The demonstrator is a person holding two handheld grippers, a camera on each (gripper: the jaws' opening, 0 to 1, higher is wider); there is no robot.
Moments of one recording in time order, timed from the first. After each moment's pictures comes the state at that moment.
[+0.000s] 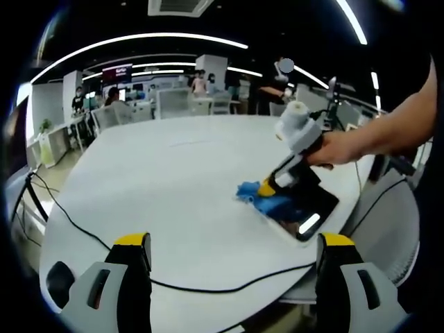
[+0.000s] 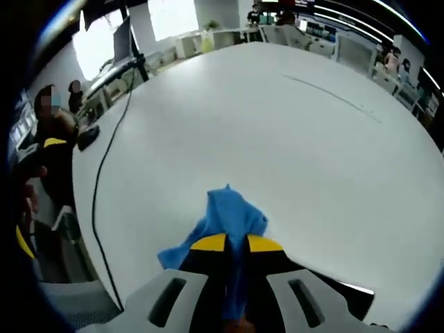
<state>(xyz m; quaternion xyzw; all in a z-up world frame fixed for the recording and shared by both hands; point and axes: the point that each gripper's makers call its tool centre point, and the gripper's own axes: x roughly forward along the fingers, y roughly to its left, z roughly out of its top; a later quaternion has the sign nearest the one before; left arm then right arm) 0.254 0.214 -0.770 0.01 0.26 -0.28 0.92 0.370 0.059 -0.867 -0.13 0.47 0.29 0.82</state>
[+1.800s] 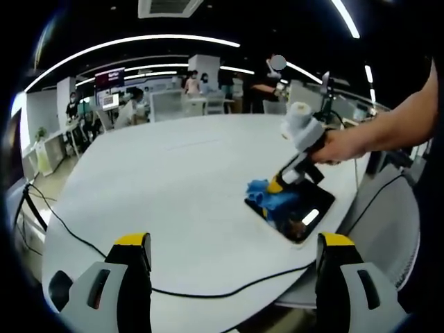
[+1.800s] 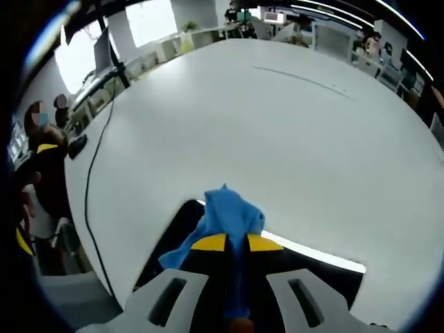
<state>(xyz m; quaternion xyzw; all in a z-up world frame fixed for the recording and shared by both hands) 0.252 0.196 -0.765 0.03 0.26 -0.29 0.92 0.357 0.014 -0.869 -0.10 0.48 0.24 0.84</state>
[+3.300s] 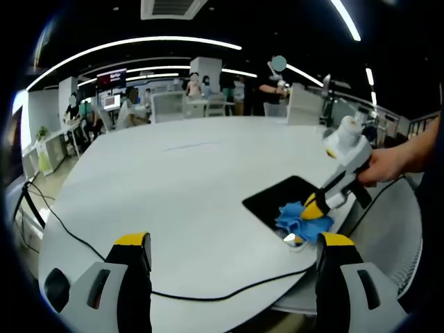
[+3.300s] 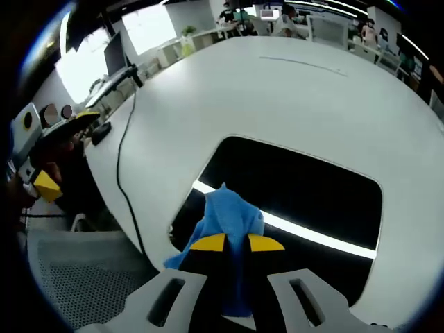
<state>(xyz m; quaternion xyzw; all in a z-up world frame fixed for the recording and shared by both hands) 0.253 0.190 -0.769 0.03 0.25 -0.29 0.92 0.259 0.004 -0.867 -0.06 0.49 0.26 0.83</state>
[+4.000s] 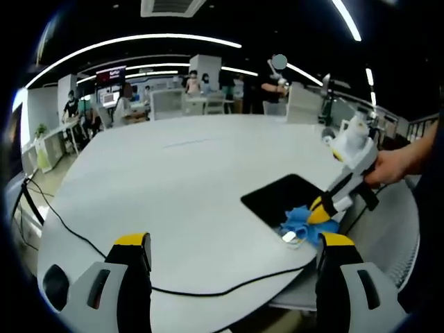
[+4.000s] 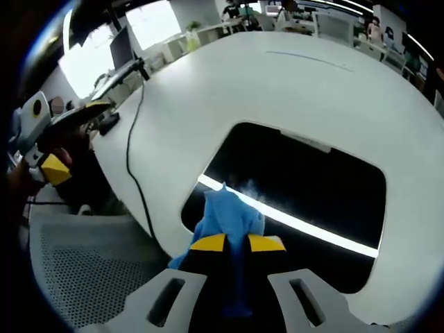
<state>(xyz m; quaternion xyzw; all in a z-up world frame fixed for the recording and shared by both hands) 0.249 0.192 -0.770 0.02 0.26 -0.29 0.92 0.239 0.006 -0.867 -0.06 0.51 0.27 0.82</state>
